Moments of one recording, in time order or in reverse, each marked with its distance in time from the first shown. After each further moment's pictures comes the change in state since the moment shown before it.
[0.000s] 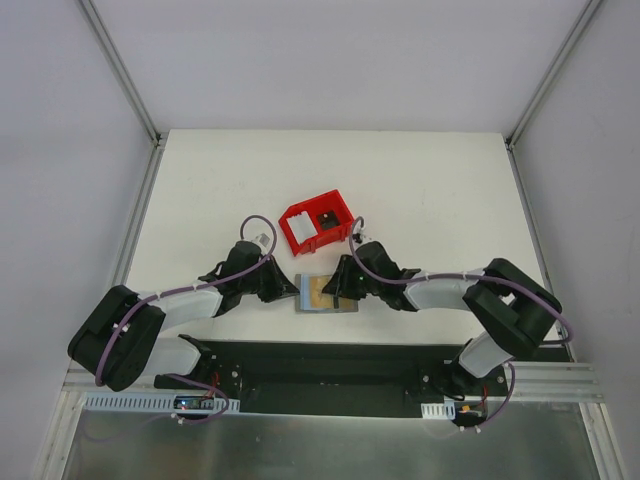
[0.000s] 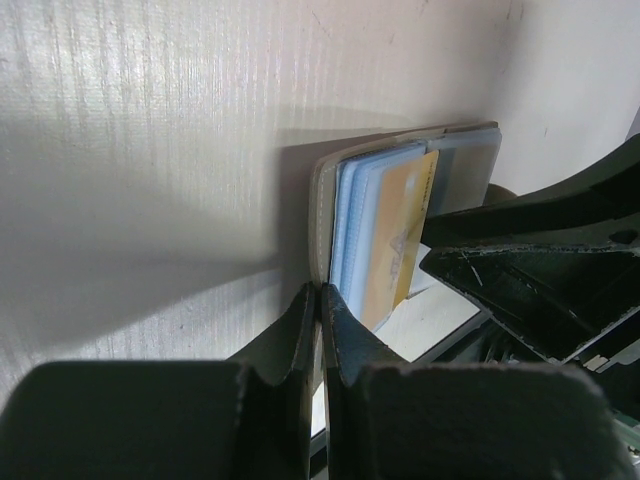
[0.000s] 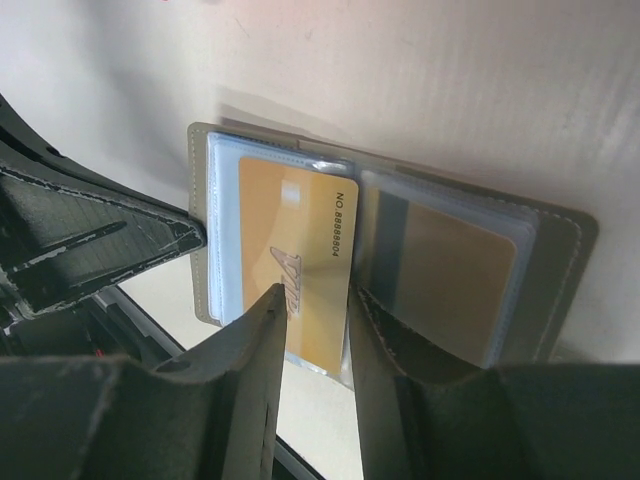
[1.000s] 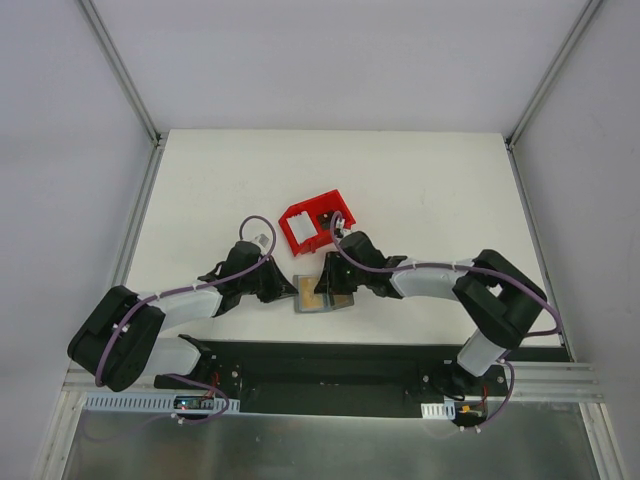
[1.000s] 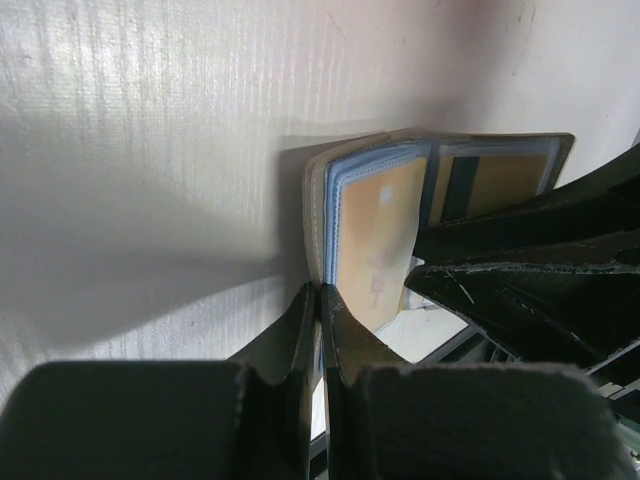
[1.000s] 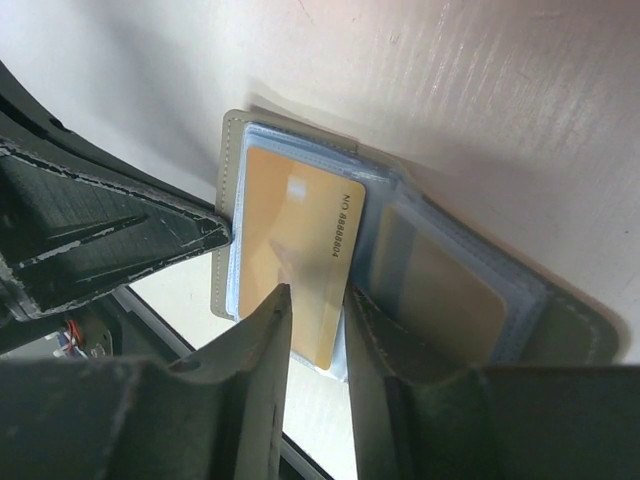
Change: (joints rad) left arm 0.001 -0.001 0.000 -0.015 -0.002 0.004; right arm 0.023 0.097 0.192 -0.176 -0.077 -0.137
